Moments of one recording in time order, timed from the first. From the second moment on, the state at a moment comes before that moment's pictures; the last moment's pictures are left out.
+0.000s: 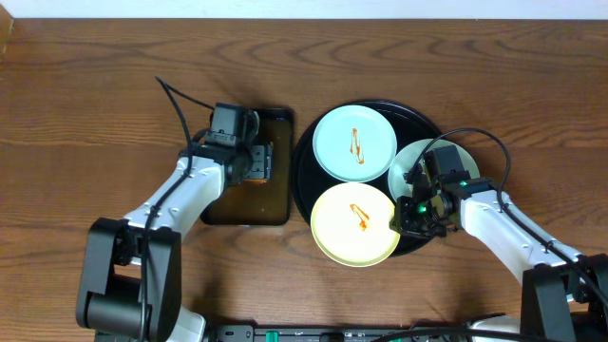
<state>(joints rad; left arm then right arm) -0.22 1.68 0.95 -0.39 0.07 -0.17 0.23 1.53 0.73 -0.64 -0.39 0.34</state>
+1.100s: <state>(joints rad) -0.25 1.73 0.96 -0.35 -0.01 -0.17 0.23 1.53 0.73 -0.64 -0.39 0.34</state>
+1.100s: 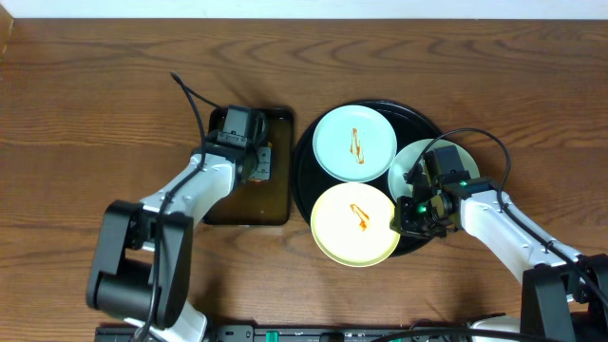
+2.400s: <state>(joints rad) -0.24 1.56 0.94 -0.36 -0.01 -0.23 0.23 1.53 0.73 -0.63 -0.39 0.34</state>
